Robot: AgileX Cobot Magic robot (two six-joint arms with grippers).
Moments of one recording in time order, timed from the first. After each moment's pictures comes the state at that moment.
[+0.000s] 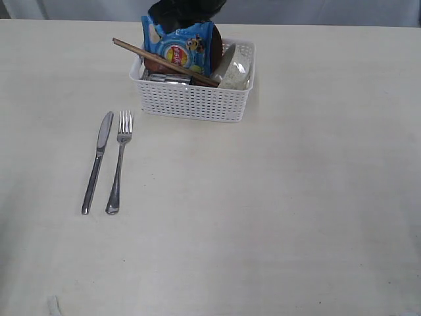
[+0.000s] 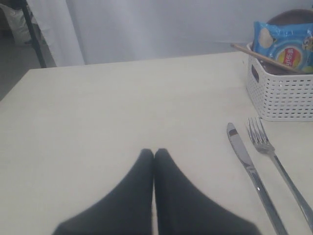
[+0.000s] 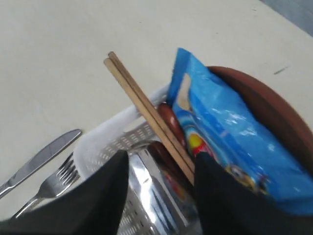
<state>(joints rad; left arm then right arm) -0.09 0.00 0.00 0.15 0.35 -0.08 0.54 2.17 -1.93 0.42 0.79 -0.53</state>
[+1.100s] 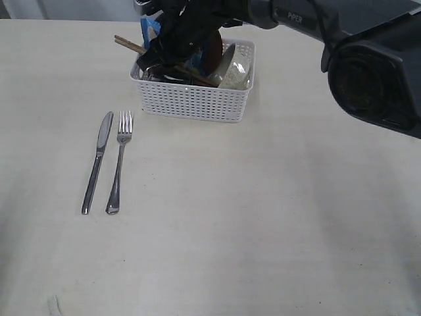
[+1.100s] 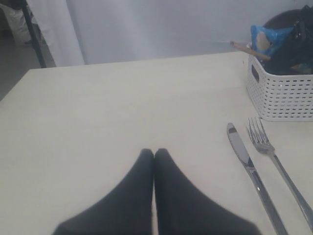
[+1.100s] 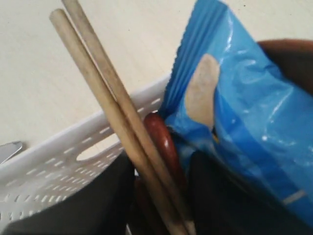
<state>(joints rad) -0.09 0.00 0.00 0.15 0.35 -0.08 0.58 2.46 -2.09 0.42 0.70 -0.58</state>
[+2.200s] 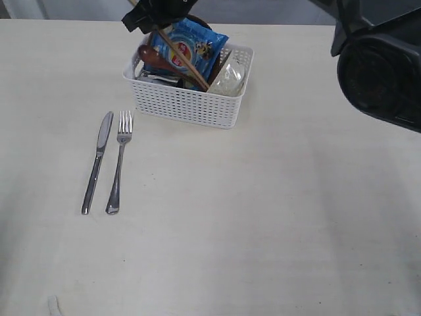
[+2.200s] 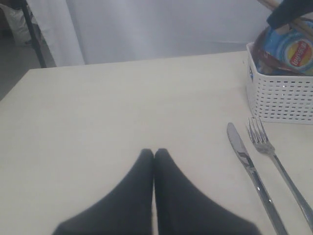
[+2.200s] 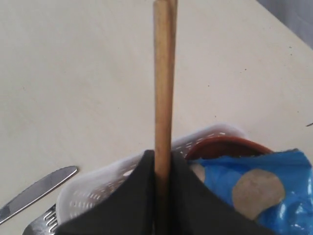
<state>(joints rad) -0.09 0.00 0.00 0.15 0.35 -0.08 0.57 2.41 -2.28 0.43 0.88 -0.55</state>
